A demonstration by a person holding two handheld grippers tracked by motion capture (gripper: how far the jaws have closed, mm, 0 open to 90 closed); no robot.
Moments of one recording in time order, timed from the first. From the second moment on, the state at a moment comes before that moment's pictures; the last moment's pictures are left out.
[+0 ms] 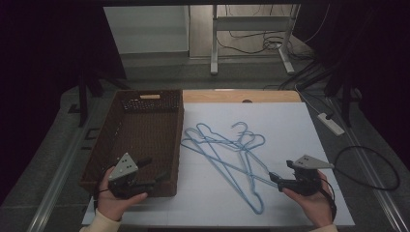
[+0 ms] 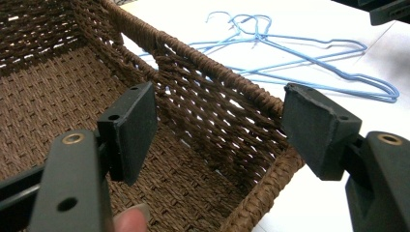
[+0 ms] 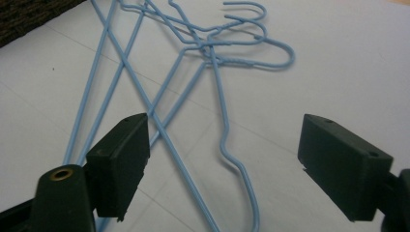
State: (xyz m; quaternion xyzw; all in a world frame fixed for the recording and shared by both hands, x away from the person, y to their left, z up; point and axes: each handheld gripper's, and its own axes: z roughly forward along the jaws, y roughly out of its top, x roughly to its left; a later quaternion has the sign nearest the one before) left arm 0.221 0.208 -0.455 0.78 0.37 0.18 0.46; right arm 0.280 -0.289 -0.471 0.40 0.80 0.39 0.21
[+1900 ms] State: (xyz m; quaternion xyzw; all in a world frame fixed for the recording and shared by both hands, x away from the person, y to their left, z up) left arm 0.222 0.204 -0.455 0.79 0.36 0.17 0.46; right arm 0.392 -0.155 -0.499 0.45 0.87 0.16 0.11
